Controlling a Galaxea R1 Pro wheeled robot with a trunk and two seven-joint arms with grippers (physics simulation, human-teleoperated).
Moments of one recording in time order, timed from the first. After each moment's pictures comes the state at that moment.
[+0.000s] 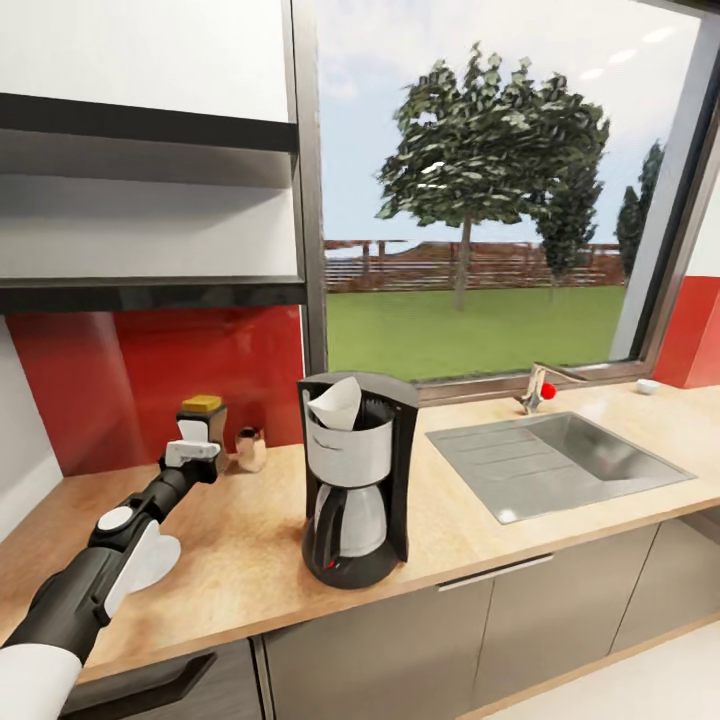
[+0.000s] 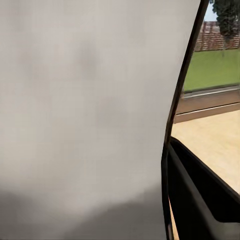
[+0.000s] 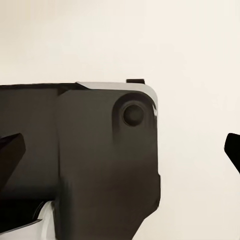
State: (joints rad) left arm -0.55 0.26 -0.04 -1.09 0.21 0.05 -0.21; right arm 0.00 0.02 -0.02 -0.07 -0.01 -0.15 0.00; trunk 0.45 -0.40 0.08
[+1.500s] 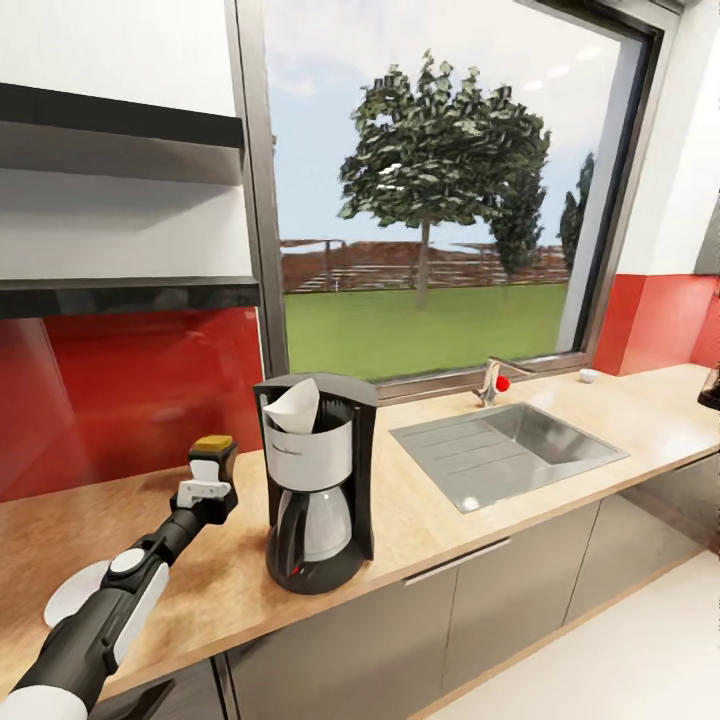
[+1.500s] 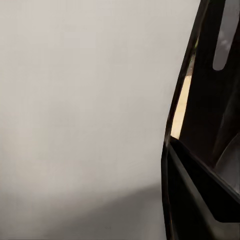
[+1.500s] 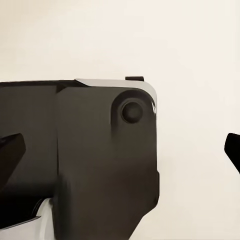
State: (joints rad) left arm -0.46 0.21 -0.04 -1.01 0.20 0.01 -0.22; right arm 0.00 0.02 -0.02 -0.07 -0.01 -0.15 0.00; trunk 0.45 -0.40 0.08
